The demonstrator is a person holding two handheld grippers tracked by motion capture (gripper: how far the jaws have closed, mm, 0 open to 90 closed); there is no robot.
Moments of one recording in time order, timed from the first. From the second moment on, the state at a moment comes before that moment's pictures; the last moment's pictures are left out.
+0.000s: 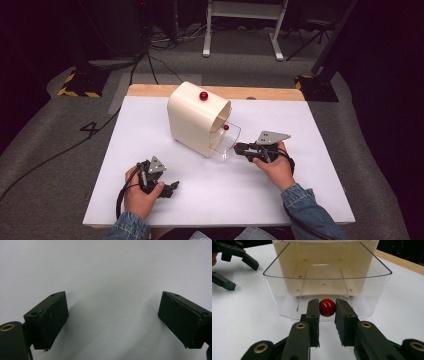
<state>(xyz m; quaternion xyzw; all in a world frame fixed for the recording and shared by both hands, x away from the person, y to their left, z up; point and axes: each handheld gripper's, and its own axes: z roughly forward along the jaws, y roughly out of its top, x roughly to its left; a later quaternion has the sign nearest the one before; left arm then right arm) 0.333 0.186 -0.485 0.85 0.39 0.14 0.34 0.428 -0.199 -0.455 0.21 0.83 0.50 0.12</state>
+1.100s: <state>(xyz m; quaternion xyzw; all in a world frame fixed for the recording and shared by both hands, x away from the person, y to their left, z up) 0.334 0.185 -0.485 0.85 0.39 0.14 0.34 0.406 -0.233 -0.467 0.23 0.83 0.49 0.13</state>
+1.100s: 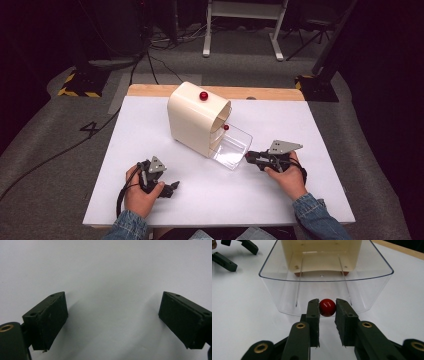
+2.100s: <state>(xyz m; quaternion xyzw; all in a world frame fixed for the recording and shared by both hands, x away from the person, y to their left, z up) 0.334 0.186 -0.484 0.85 0.39 0.14 0.33 0.403 -0.239 -0.396 0.21 0.80 0.53 0.15</state>
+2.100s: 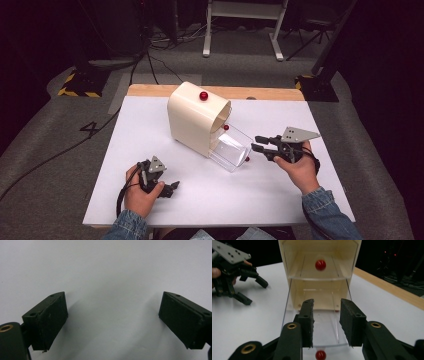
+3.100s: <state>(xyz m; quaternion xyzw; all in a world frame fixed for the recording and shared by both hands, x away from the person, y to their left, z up) 0.333 0.186 -0.485 0.85 0.39 0.14 0.34 0.447 -0.165 -0.392 0.19 0.80 0.54 0.15</state>
